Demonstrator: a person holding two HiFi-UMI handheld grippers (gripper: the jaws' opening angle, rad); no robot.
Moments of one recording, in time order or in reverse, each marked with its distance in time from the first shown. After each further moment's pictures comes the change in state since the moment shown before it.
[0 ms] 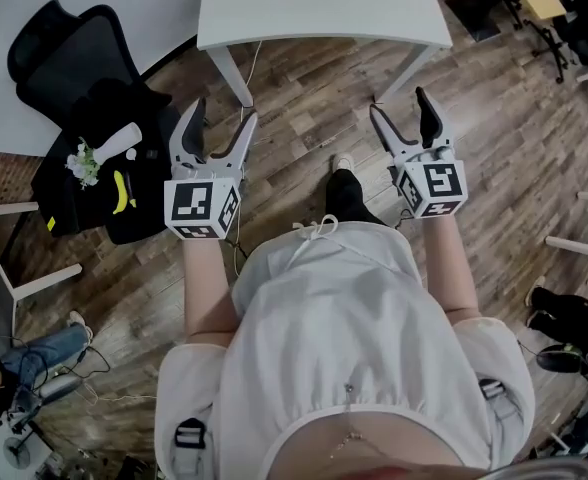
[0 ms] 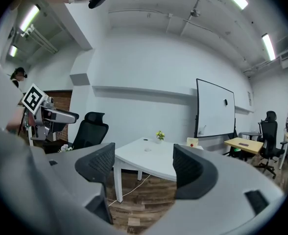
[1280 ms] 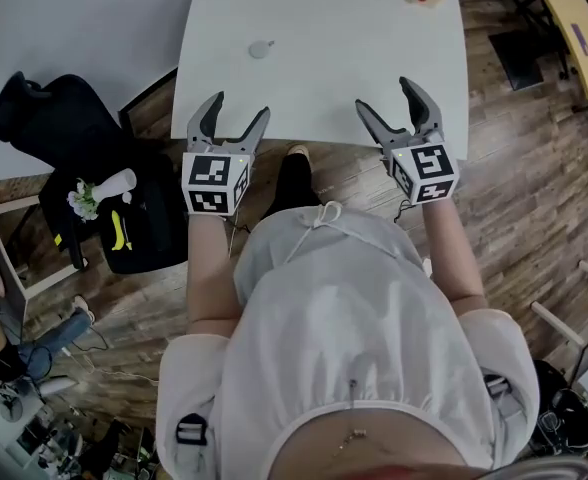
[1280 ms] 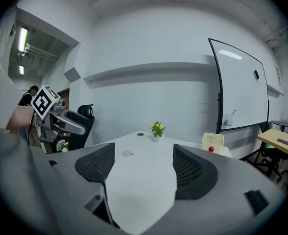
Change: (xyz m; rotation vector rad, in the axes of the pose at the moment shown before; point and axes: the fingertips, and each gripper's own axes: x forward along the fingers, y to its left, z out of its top) left arm 0.395 0.084 -0.050 0.005 0.350 0.085; right arm 0.364 -0.211 -0.031 0.027 0.134 0.273
